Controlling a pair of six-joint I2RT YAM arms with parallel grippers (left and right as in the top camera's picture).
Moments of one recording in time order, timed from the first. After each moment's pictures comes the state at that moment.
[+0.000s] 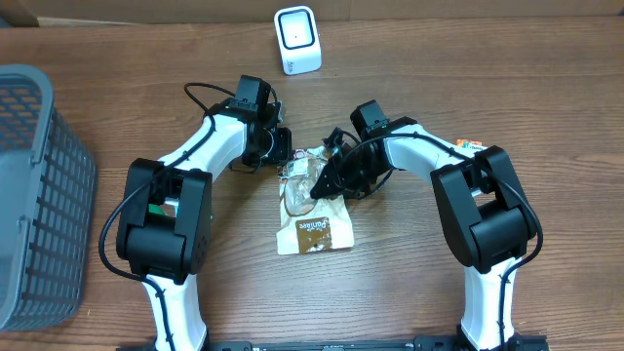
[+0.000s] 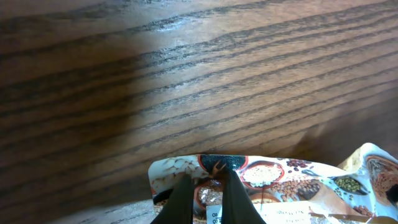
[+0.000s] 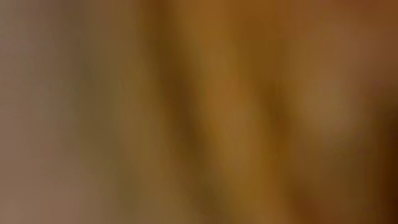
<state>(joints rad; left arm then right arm) -0.25 2.09 1.39 -0.60 0.31 -0.29 0.40 2.15 1.35 -0.69 -0.82 0.20</state>
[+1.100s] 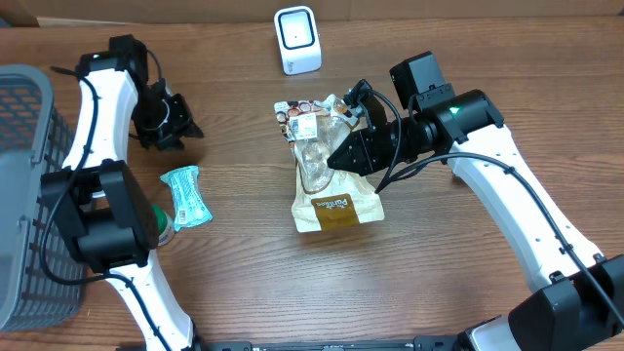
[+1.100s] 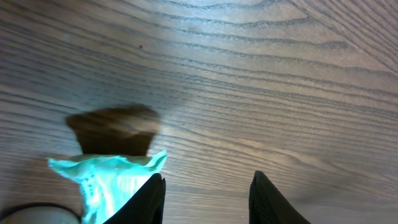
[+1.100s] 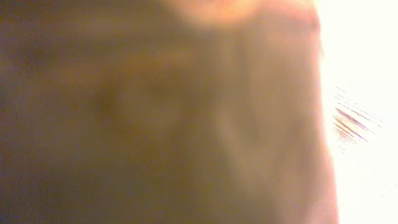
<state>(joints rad) 0.17 2.15 1.86 -1.28 0.27 -0.28 0.37 1.65 1.51 -1.03 -0.77 0.02</state>
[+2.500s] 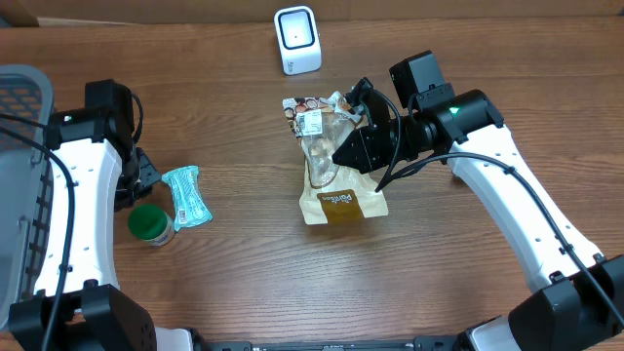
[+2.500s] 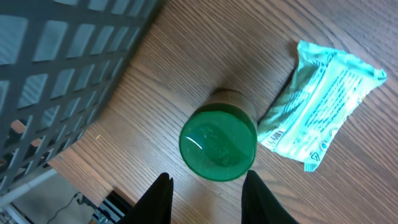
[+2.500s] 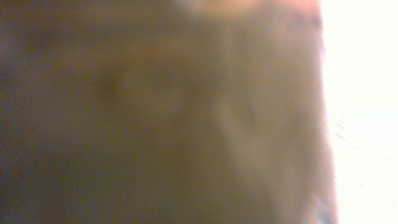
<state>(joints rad) 0.18 1.59 1.41 -1.35 -0.30 -0.50 0.37 1.65 1.51 -1.01 -0.66 0.04</state>
